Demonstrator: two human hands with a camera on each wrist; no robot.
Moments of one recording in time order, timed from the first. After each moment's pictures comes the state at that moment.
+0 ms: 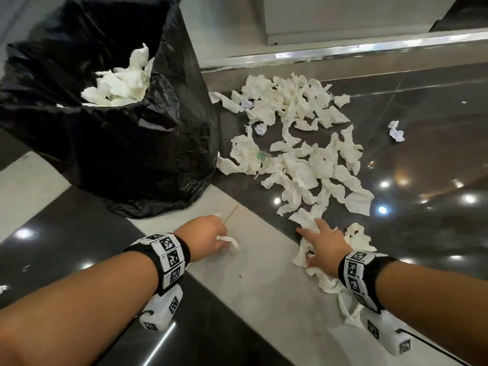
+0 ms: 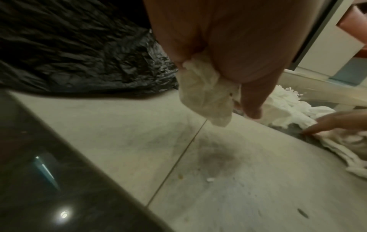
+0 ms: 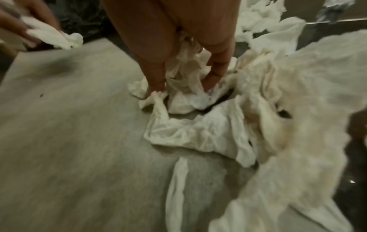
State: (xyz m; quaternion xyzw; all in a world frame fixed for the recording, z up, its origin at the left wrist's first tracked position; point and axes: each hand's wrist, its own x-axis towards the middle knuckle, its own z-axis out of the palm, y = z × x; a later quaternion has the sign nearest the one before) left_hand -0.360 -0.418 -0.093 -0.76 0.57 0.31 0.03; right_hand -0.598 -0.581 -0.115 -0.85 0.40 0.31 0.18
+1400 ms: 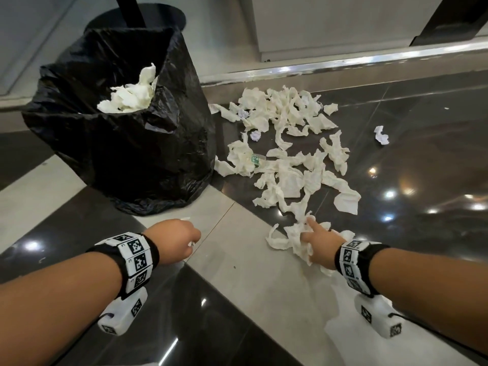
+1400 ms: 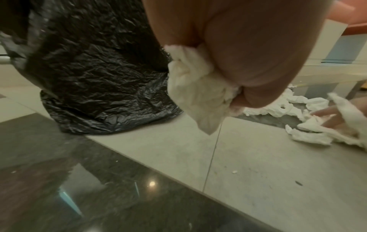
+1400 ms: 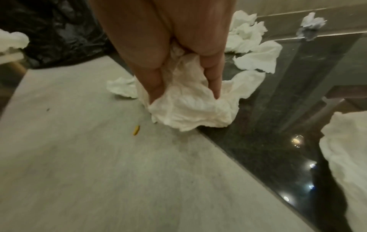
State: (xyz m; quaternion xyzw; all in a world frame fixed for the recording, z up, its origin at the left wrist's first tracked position) left_hand -0.358 -0.372 -0.055 -0.75 0.60 0.23 0.17; right_hand -0.620 -0.588 -0.108 -0.88 0.30 0.35 0.13
